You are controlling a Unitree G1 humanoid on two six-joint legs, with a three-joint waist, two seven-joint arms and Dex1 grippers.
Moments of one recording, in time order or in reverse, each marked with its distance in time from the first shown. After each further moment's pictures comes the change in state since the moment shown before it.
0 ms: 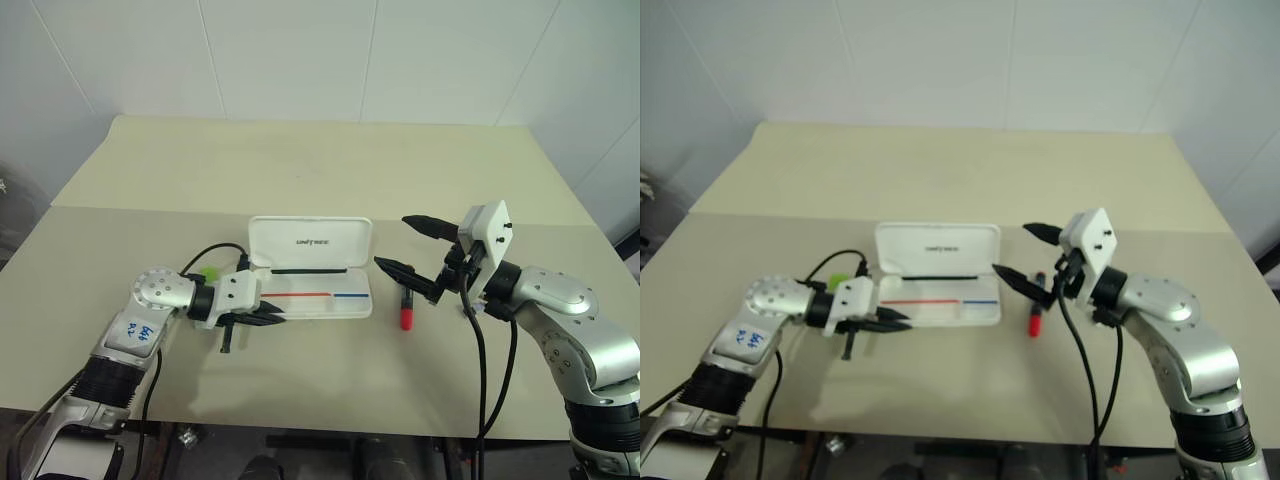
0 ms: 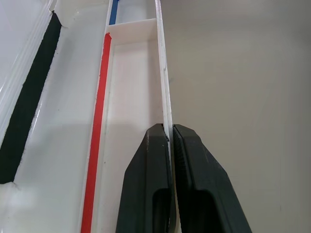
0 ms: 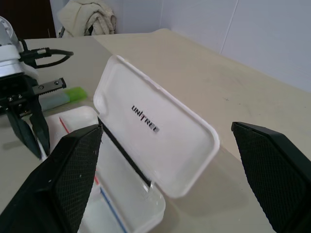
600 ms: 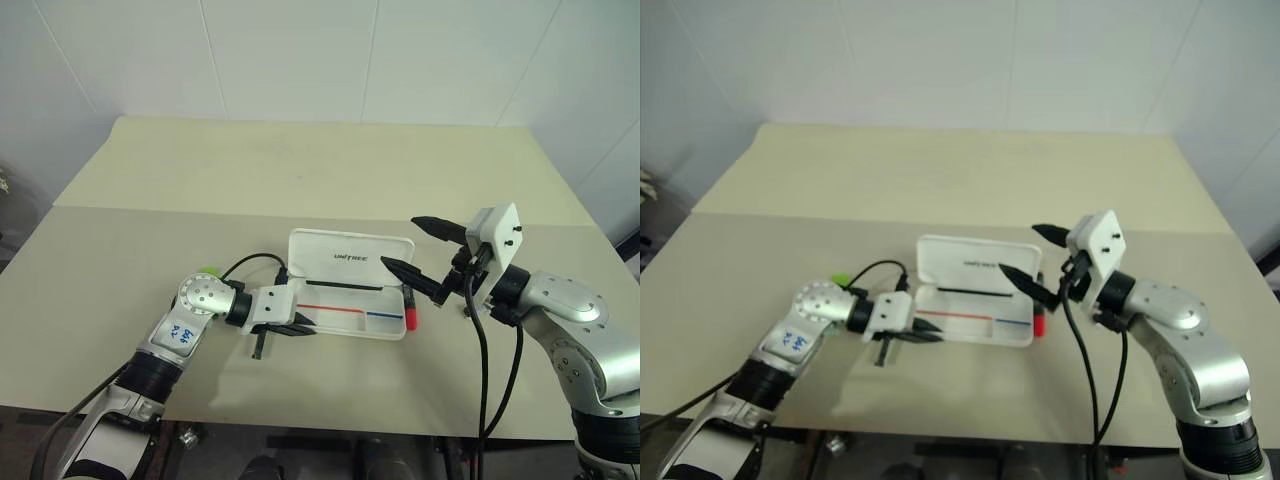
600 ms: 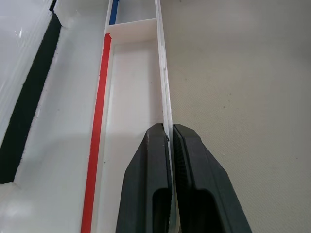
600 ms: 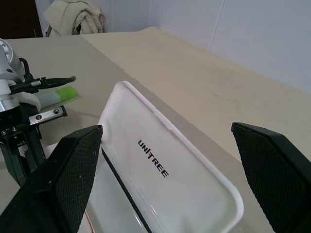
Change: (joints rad) left arm -0.074 -0.110 -0.114 0.085 0.079 -0.073 0.022; right arm 0.046 -0.001 -0.040 -0.066 0.004 0.042 -0.046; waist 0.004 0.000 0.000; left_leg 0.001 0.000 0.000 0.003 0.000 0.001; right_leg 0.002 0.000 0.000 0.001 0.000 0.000
